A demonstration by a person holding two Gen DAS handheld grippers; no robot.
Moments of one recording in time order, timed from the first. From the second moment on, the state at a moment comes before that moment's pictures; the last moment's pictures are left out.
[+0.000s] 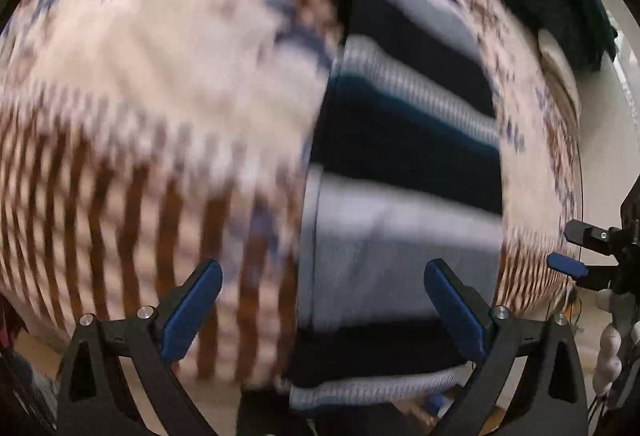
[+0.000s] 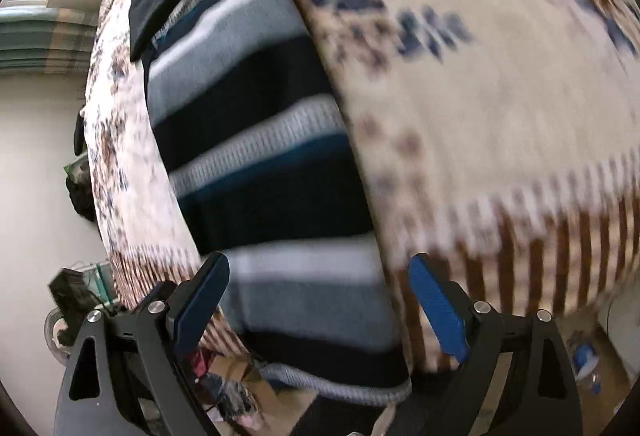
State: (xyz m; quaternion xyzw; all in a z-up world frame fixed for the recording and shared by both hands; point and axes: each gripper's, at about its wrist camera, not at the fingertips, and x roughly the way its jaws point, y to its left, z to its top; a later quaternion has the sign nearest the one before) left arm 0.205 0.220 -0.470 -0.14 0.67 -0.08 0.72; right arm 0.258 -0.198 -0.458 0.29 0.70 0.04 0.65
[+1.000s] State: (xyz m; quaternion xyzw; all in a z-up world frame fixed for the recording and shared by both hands) left arm 0.079 0.213 -0.531 -0.29 0.67 -0.12 0.68; right arm 0.103 -0.202 -0.567 0.37 0.73 0.17 0.55
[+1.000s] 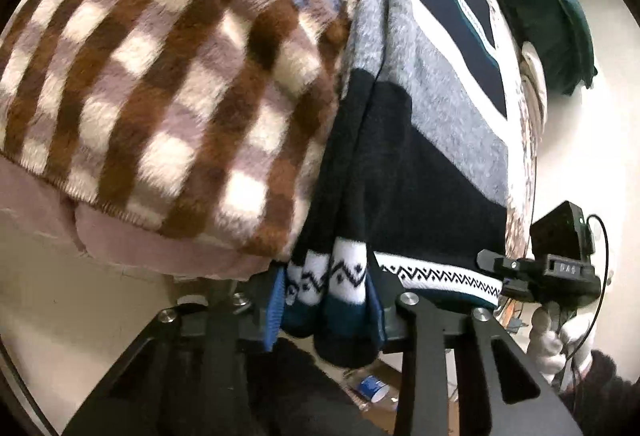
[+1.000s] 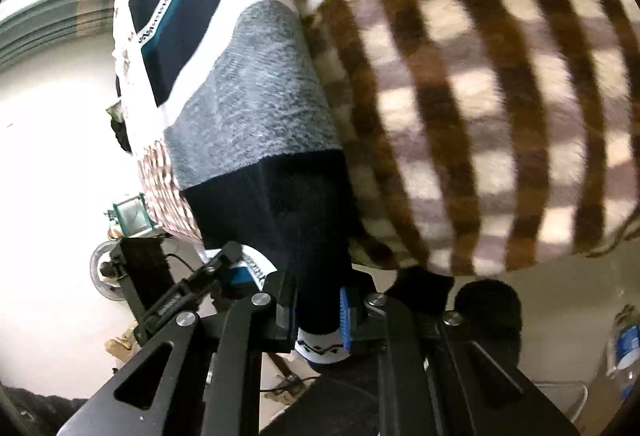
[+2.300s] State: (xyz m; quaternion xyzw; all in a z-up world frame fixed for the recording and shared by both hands) left arm 0.084 0.201 -0.452 -0.38 0.65 -0.06 0.65; right arm 0.124 -0.197 -0.447 0.33 0.70 0.25 0.58
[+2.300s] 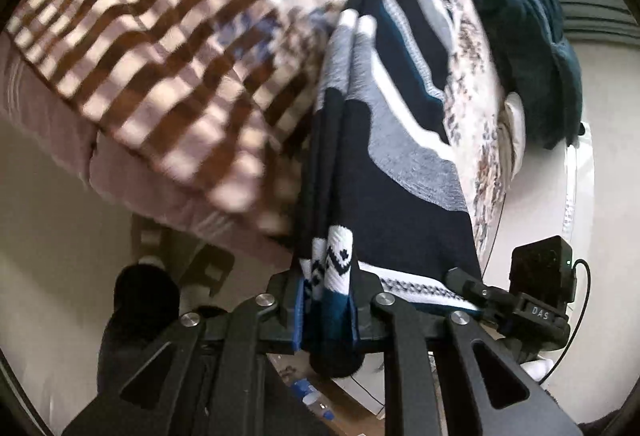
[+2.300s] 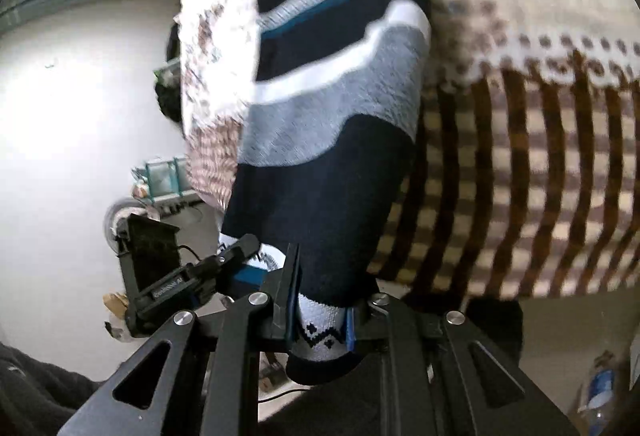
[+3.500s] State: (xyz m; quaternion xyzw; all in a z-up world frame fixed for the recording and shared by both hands) left arm 0.569 0.221 -0.476 -0.40 0.55 -0.10 0.73; right arm 0.588 -0.194 -0.459 0.37 0.63 0.14 0.67
